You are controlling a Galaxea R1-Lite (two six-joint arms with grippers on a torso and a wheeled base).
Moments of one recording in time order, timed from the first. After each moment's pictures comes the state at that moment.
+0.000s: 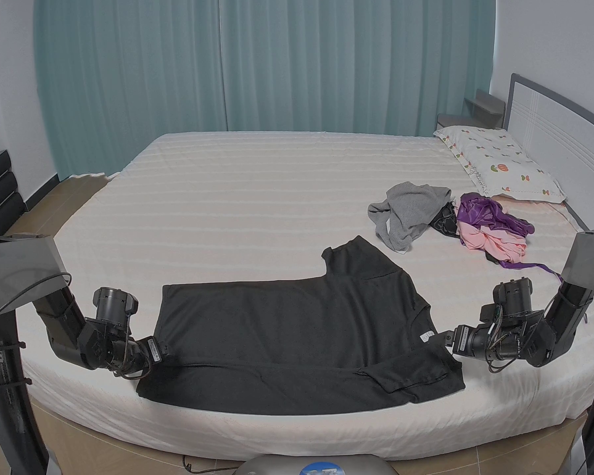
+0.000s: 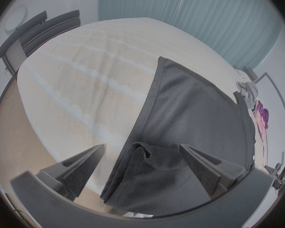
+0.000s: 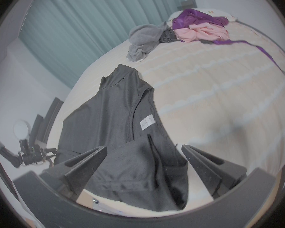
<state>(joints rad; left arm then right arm) -0.04 2.23 -0.65 -0.58 0.04 -0.48 0.12 2.19 -0.56 -0.81 0.21 0.41</state>
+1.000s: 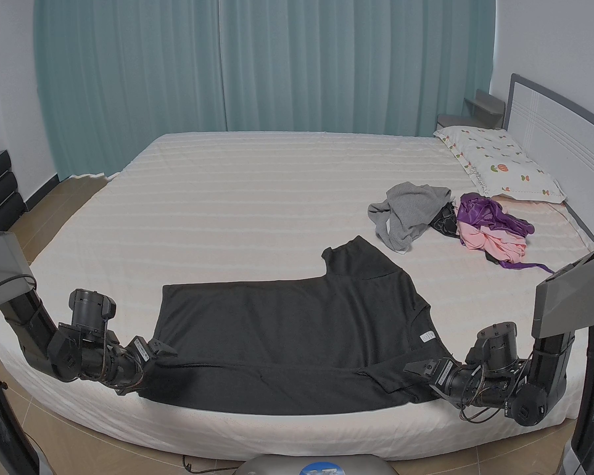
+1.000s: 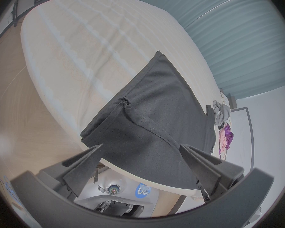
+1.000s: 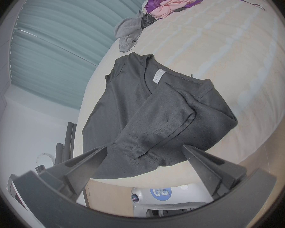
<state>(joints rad) -0.02 2.03 -0.47 -0.59 -0.26 -0.82 0.36 2.26 -0.22 -1.32 0.13 0.95</state>
